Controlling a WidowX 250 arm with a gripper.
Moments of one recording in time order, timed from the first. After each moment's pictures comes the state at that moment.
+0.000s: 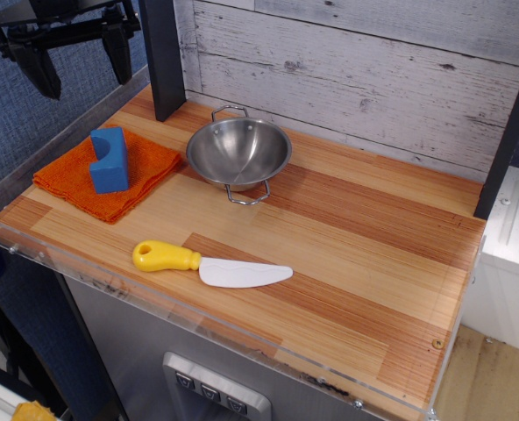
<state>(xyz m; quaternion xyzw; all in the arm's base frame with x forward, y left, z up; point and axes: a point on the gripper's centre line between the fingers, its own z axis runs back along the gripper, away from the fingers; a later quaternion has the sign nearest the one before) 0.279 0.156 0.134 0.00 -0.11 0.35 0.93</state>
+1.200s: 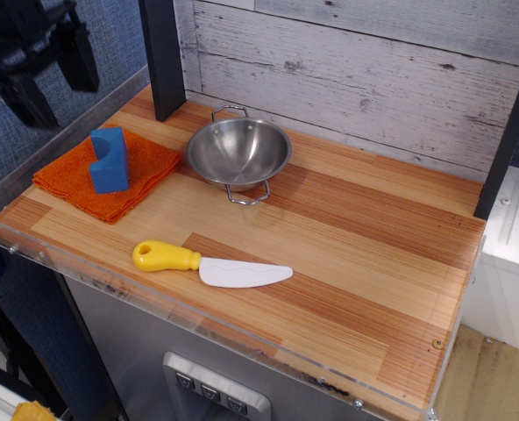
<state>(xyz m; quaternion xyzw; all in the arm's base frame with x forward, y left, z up) 0.263 0.178 0.101 -0.06 0.01 0.75 0.65</state>
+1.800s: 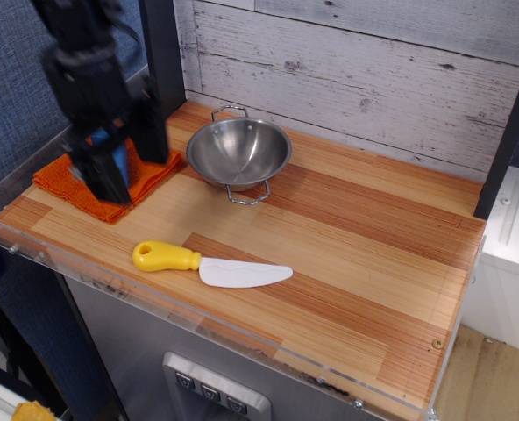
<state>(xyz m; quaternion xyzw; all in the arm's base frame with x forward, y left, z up) 0.255 0.094 0.066 -0.04 0.01 0.71 0.71</state>
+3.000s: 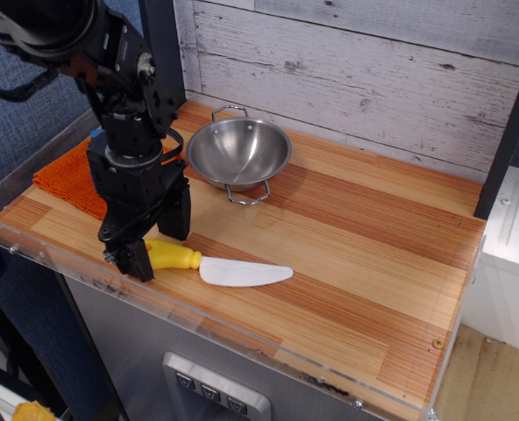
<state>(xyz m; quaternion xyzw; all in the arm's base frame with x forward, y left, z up) 0.242 0.086 0.007 0.01 -0.03 0.71 0.70</state>
